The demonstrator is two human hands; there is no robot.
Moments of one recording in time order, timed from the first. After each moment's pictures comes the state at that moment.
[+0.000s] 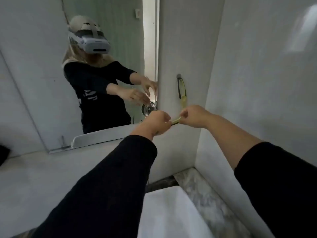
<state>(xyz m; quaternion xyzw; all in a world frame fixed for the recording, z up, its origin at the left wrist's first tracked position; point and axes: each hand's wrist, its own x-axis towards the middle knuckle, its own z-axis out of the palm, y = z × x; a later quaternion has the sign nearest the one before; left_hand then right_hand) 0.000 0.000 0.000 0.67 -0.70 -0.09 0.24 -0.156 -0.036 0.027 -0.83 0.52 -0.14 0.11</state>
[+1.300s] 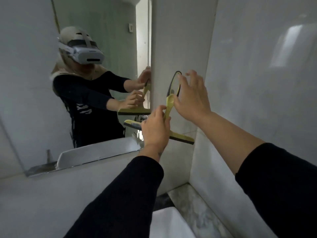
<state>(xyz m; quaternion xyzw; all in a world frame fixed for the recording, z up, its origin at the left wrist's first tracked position) -0.035 -0.002 0.013 0.61 -0.60 0.08 0.51 -0.142 -0.035 0.097 -0.78 0.45 -0.40 -0.19</state>
